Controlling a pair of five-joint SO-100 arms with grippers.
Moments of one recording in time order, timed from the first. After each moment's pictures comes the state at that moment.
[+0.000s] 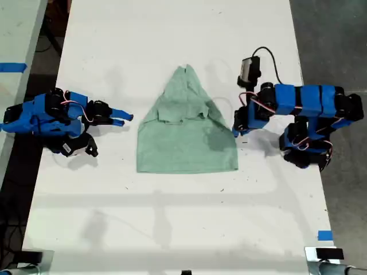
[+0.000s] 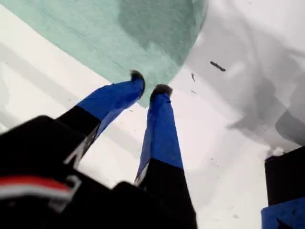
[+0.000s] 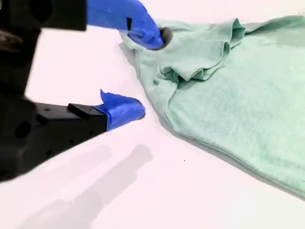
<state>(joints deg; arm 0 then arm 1) -16.0 205.8 181.1 65.9 2.4 6.9 120.2 103.4 95.6 -9.2</state>
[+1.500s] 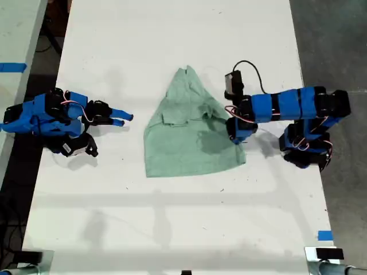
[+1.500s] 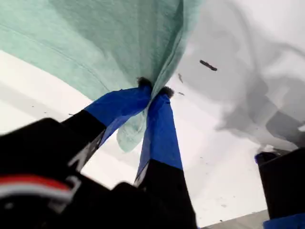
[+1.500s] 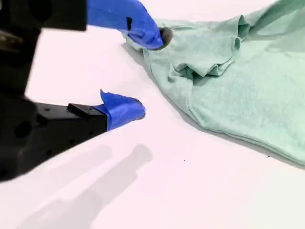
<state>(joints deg) -16.0 205.8 181.1 65.9 2.4 5.0 104.5 98.2 94.9 -10.5</state>
